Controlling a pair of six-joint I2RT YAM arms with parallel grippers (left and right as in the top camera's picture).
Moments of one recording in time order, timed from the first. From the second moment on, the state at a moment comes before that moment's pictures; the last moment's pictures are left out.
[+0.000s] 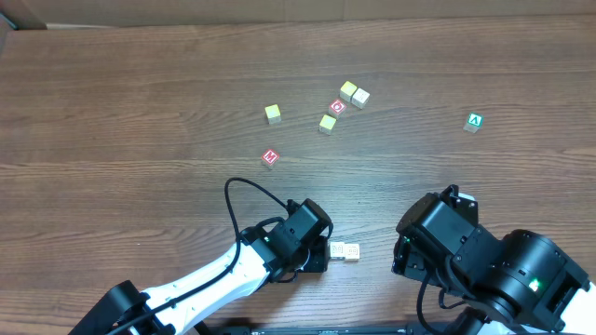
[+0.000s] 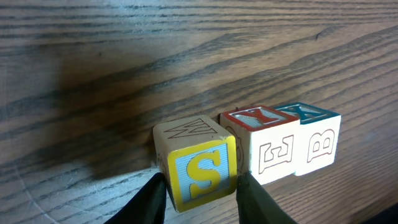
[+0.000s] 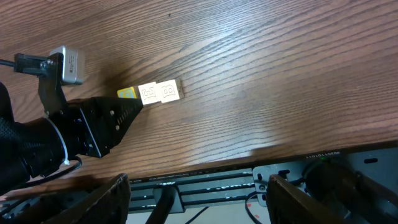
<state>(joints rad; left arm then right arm) -0.84 1.43 0.62 -0.37 0.17 -0.84 0.85 1.04 1.30 -1.58 0.11 1.09</state>
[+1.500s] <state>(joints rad) -0.82 1.40 0.64 -0.57 -0.02 -0.79 0.85 1.04 1.30 -1.58 0.11 1.09</state>
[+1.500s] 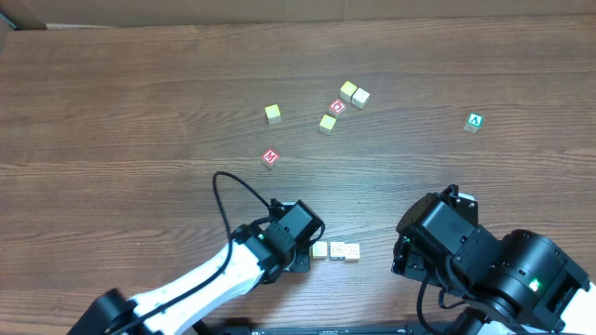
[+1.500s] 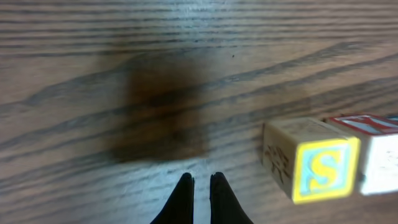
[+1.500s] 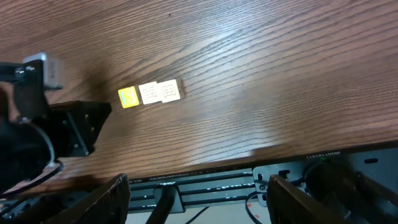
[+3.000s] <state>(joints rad) -0.82 1.43 0.64 -0.40 0.11 -0.75 0.85 1.04 1.30 -1.58 0.11 1.09</state>
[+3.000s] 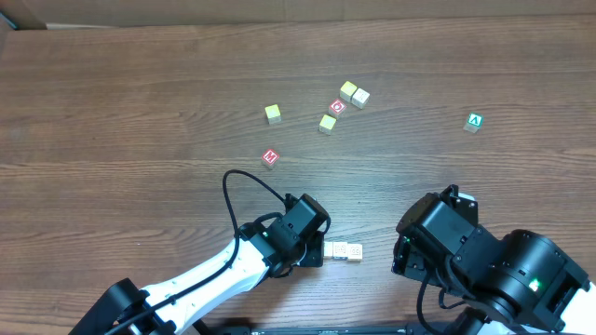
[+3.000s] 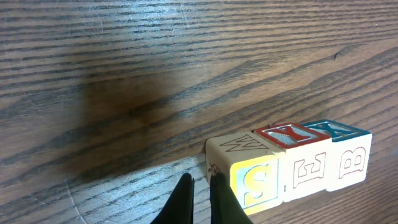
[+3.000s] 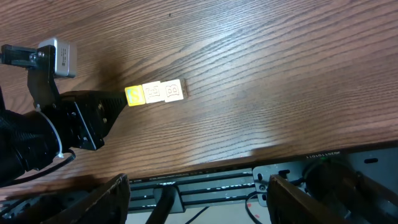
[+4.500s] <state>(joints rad) -0.29 1.84 1.17 -0.58 0.10 -0.84 0.85 1.04 1.30 -1.58 0.11 1.09</state>
